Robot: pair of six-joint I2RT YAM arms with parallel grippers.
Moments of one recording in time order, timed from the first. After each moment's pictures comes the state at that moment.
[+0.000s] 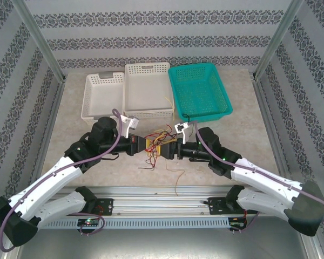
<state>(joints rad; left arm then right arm) -0.65 0.93 0.84 -0.42 0.46 -0.58 0.83 0.99 0.60 0.09 -0.42 0.75</state>
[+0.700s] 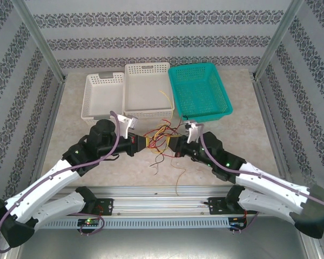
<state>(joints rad) -0.69 0.87 0.85 -0.40 0.34 -0.54 0.89 0.87 0.58 0.04 -0.02 0.71</state>
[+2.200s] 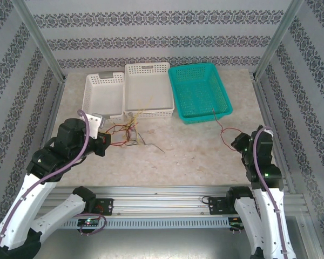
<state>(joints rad) -0.44 0.75 1.11 -1.03 0.03 -0.22 -0.05 0.51 0.69 -0.78 0.07 0.70</state>
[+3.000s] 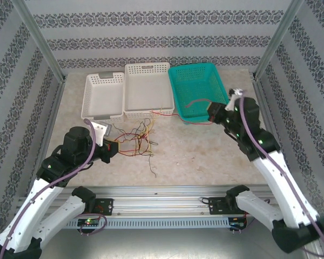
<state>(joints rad) -0.42 0.63 0.86 -0.82 0.28 -0.27 0.34 0.96 1.09 -0.55 -0.05 0.63</state>
